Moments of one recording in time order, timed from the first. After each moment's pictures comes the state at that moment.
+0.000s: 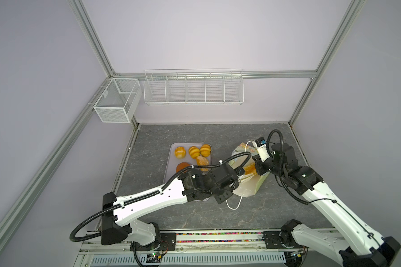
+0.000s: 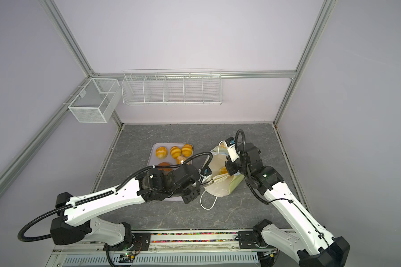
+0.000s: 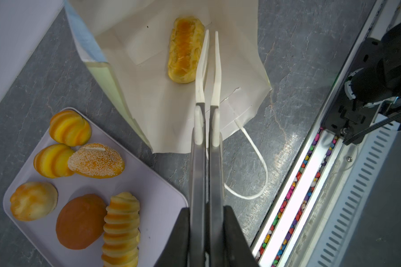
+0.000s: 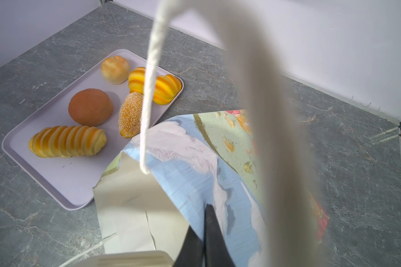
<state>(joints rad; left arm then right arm) -1.29 1.46 1.44 -0.94 -0.22 -0.03 0.51 1.02 1.02 -0.61 0.01 -0.05</state>
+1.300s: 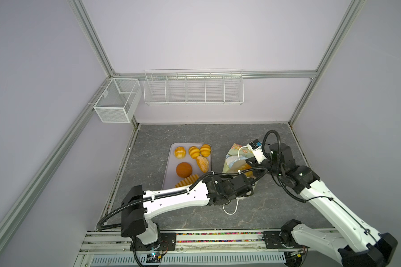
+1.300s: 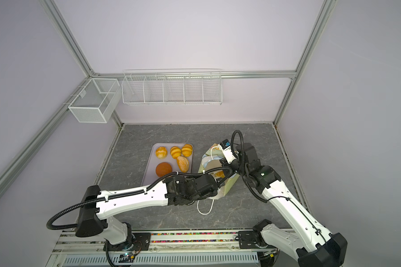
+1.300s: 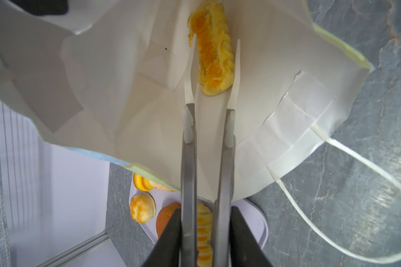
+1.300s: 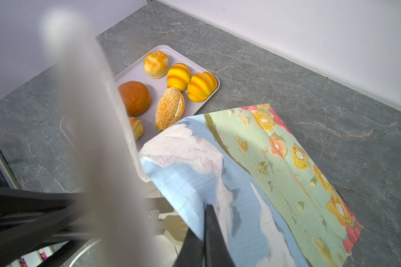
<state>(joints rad) -1.34 1.61 1.40 -0.84 -0.59 0.29 0.51 1.04 1.00 -0.60 -0.17 -0.08</state>
